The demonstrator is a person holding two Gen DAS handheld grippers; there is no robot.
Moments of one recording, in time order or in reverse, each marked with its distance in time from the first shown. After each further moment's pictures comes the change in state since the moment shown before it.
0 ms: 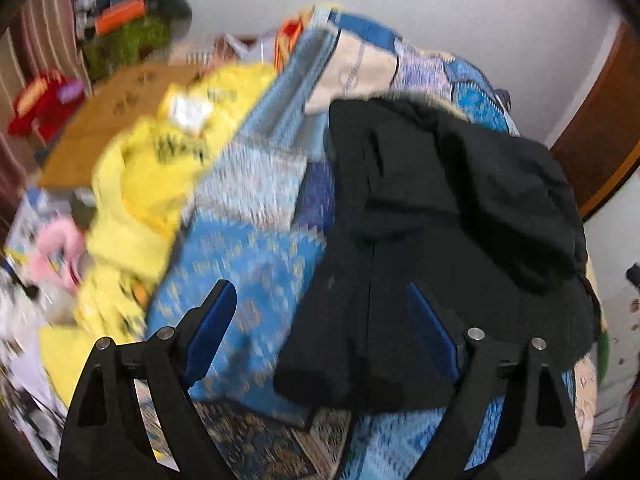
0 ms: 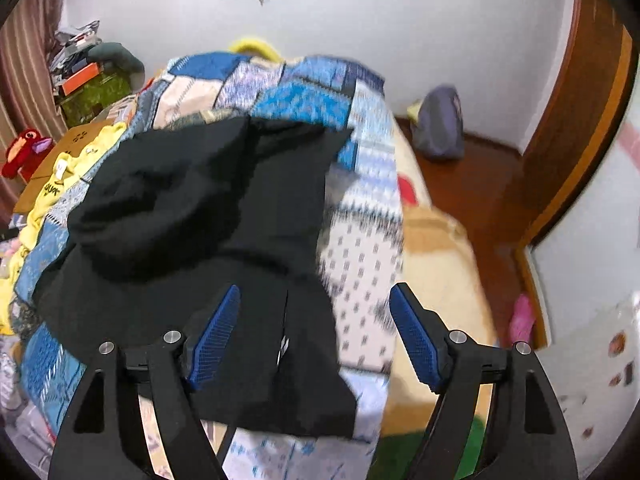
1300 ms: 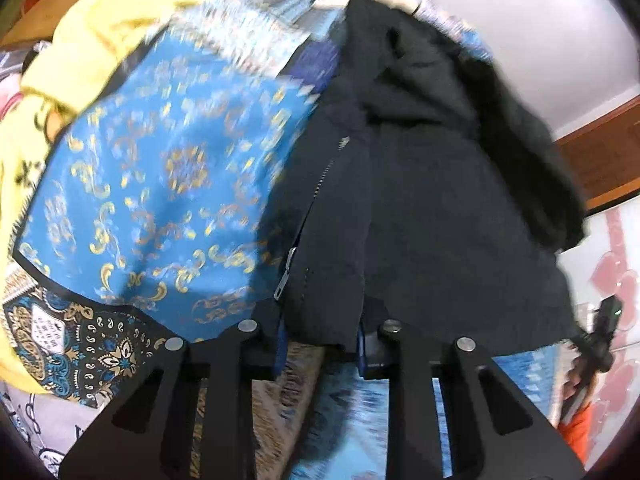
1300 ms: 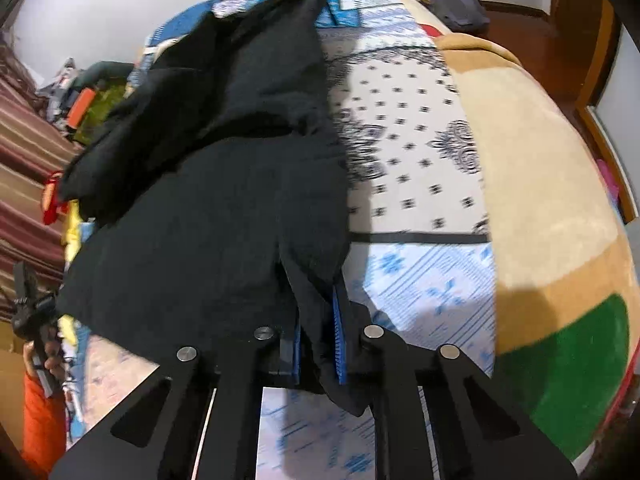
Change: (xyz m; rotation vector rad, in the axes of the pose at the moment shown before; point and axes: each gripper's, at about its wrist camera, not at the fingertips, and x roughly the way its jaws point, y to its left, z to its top) left arm 0.043 0.007 -0.068 -0.218 0.177 -0.226; right arm 0.058 -0.017 -0.073 0.287 0.245 0.297
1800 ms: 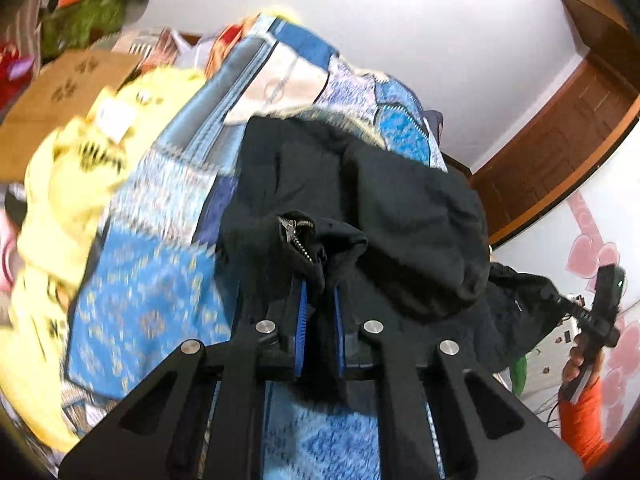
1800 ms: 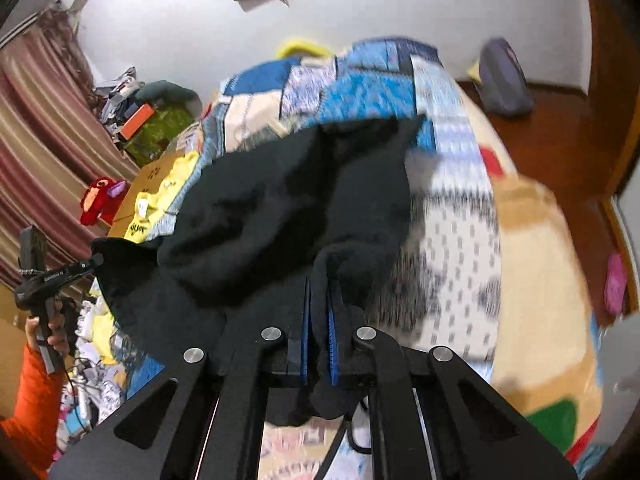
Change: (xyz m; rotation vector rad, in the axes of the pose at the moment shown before) left arm -0.087 -0.099 0.071 0.215 -0.195 -0.064; right arm -0.063 0.063 0.073 -0.185 -0.207 0.068
